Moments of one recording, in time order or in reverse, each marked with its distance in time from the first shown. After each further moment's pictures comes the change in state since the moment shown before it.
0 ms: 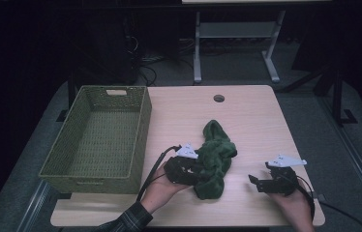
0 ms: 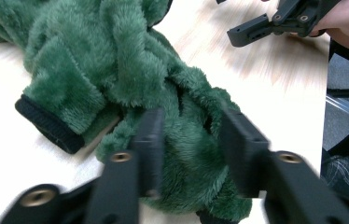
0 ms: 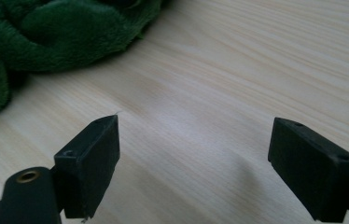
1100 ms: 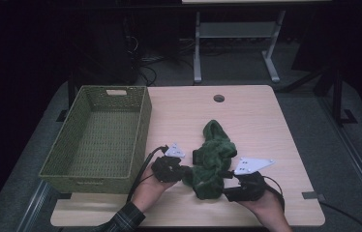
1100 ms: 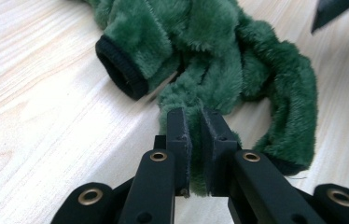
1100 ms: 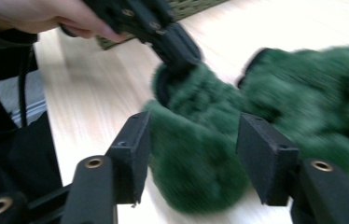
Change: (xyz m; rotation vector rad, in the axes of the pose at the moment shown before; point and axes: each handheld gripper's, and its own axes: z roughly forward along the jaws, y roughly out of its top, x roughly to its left) left arm 0.021 -0.022 -0.017 0.065 0.133 -0.012; right arm 0.099 0.058 -0.001 -0.074 0.419 -0.202
